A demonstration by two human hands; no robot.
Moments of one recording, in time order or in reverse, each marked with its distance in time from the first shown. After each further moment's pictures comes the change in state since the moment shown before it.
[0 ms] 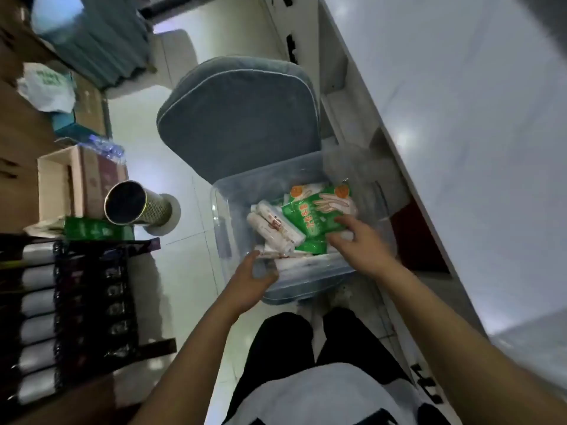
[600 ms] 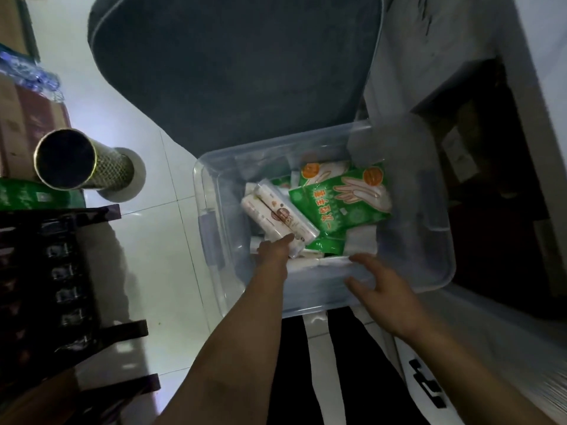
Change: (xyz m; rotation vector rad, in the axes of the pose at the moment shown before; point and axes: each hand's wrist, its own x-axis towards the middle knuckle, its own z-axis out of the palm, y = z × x) left_hand 0.238 -0.079 0.055 -0.667 0.190 -0.615; right_hand 0.056 0.043 0.085 -0.195 -0.066 0.169
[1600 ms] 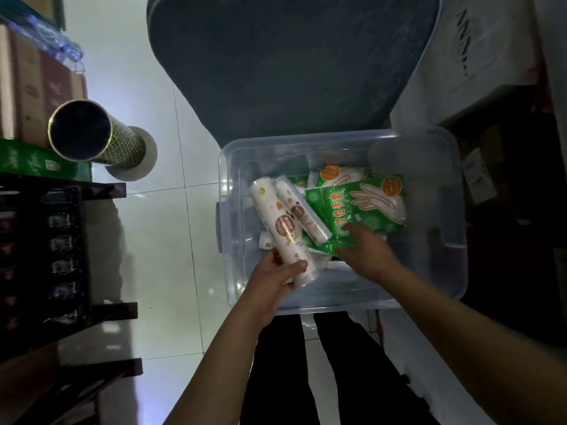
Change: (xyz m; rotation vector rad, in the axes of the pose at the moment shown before) left_hand -0.081 -0.017 -0.073 -0.253 -0.441 0.163; right_hand 0.095 -0.020 0.025 -0.266 -0.099 -0.046
